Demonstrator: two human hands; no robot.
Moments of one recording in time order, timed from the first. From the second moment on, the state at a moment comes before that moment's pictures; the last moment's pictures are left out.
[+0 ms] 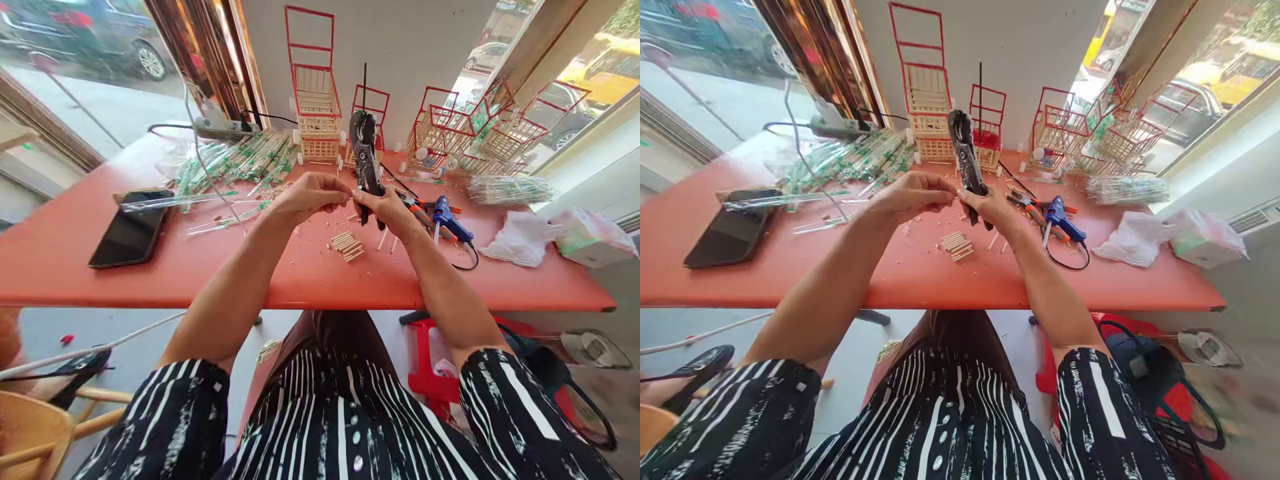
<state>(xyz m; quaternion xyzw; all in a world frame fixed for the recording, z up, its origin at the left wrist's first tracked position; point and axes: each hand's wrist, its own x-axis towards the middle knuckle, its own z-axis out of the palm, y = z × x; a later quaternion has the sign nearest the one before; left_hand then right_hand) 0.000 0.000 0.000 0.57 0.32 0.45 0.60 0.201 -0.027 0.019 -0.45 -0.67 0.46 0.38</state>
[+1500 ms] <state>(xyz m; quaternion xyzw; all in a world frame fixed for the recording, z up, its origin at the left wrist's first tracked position) 0.001 -0.007 0.033 0.51 0.37 0.62 0.46 0.205 -0.029 0.025 -0.49 -0.75 0.34 0.28</state>
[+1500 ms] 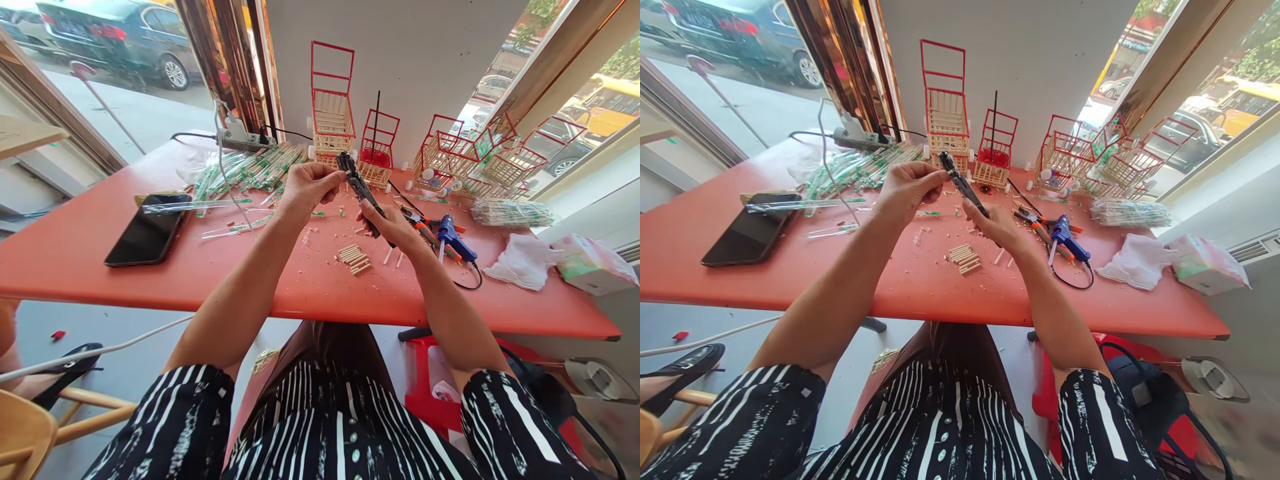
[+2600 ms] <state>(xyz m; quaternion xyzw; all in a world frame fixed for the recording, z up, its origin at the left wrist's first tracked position) 0.005 -0.003 0.025 0.57 0.42 0.64 0.28 0.198 -0.037 0.024 -0.51 -0.79 0.15 0.31</state>
